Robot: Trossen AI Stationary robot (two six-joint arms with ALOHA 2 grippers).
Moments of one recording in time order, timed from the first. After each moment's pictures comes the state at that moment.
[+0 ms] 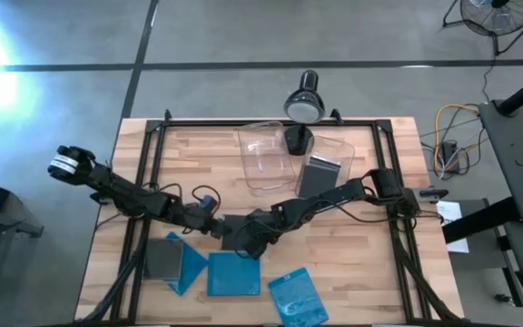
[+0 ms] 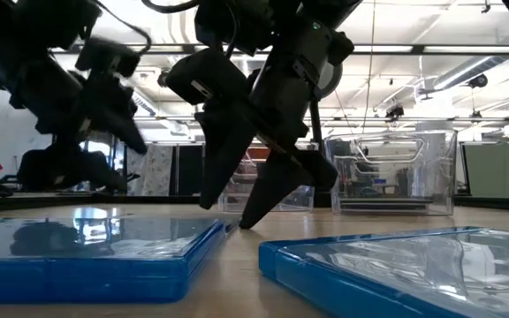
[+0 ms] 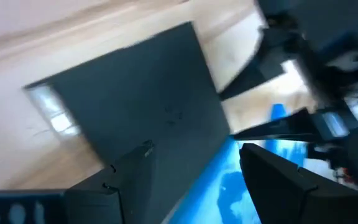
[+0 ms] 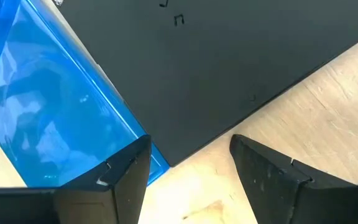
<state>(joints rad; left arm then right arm) -0.30 1.28 0.39 0.27 -0.16 -1.36 0.19 2.17 1.53 -0.47 -0.14 1.04</state>
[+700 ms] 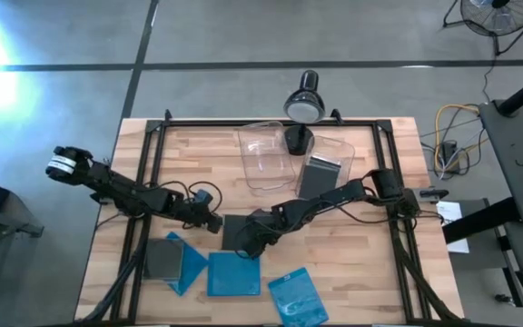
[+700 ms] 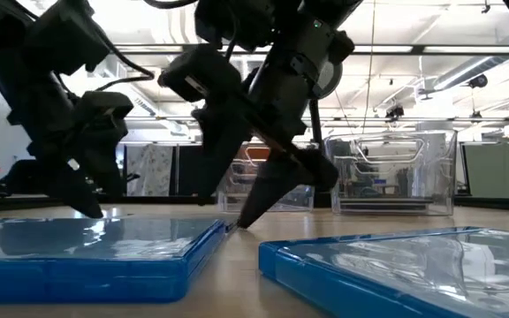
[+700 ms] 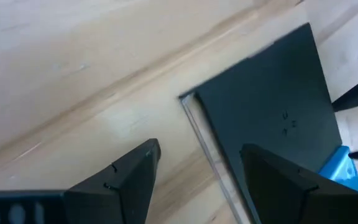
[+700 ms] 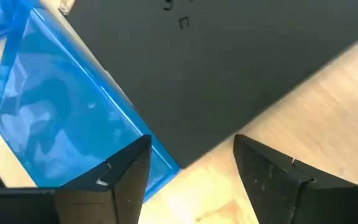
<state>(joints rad) -0.24 1.27 0.39 -0.07 -0.15 -1.31 0.19 2.16 1.52 -0.43 -0.13 1.11</state>
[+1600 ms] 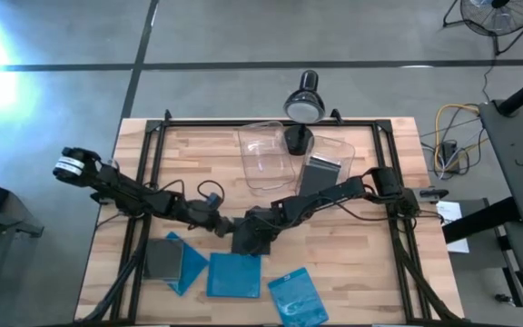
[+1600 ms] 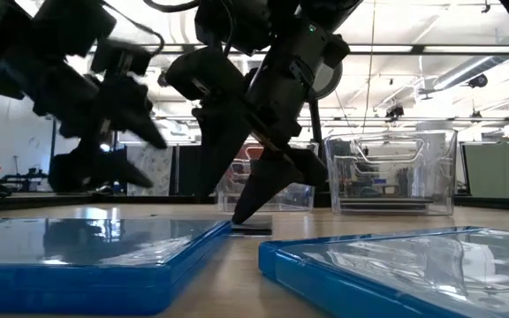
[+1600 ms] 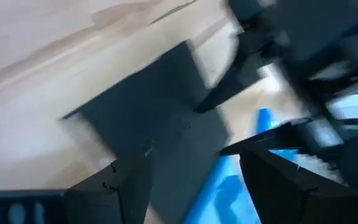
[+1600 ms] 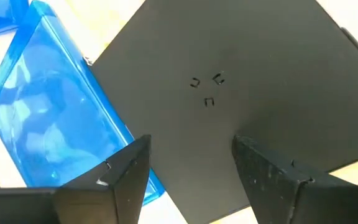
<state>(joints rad) -0.24 1.34 0.39 0.42 -0.10 -1.23 0.17 2.16 1.52 -0.44 -0.14 0.99</state>
